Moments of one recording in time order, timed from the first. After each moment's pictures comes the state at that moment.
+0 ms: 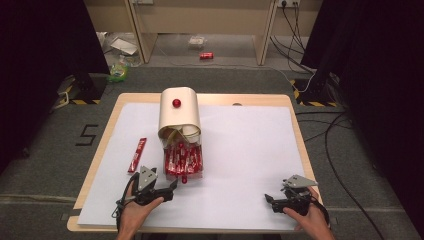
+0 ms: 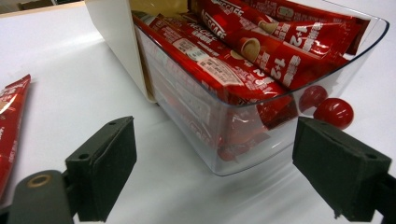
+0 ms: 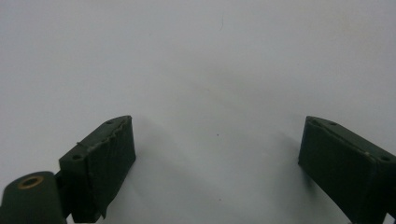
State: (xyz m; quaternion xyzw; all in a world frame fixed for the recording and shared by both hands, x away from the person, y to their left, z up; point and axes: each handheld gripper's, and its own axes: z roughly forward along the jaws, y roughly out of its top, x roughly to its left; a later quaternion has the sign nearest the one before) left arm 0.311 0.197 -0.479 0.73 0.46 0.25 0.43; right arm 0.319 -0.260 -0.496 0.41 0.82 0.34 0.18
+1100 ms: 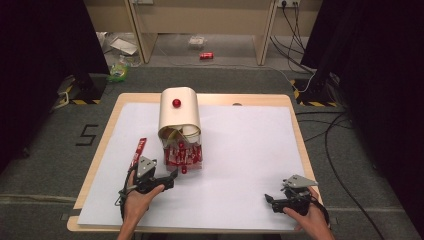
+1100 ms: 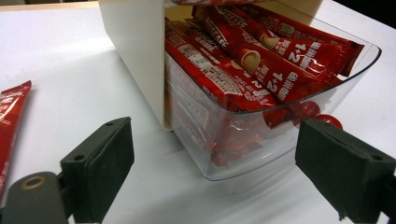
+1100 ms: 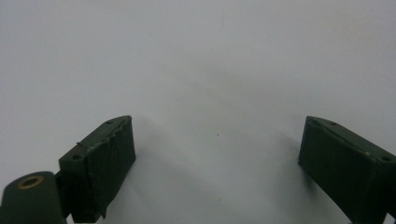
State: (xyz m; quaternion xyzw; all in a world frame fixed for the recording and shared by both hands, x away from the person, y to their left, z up) left arm 0.340 0.199 -0.479 0.70 0.49 0.24 0.46; right arm 0.319 -0.260 -0.496 0.41 0.82 0.34 0.18
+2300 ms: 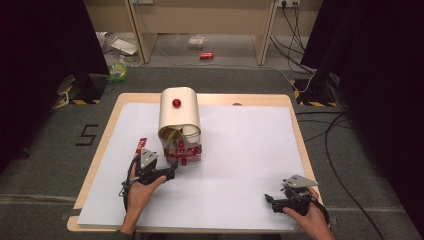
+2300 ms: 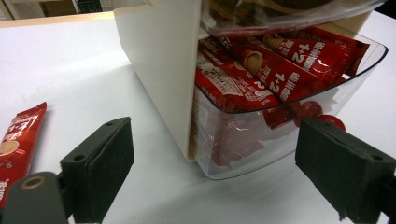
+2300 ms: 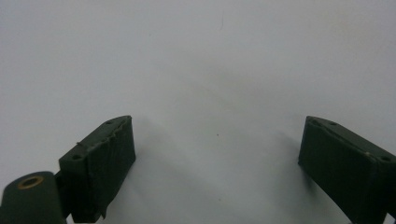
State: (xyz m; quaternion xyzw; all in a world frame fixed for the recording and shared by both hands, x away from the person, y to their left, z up) left arm 0.366 0.199 -0.479 0.70 0.50 0.26 0.45; right arm 0.319 -0.260 -0.496 0.41 0.82 0.34 0.18
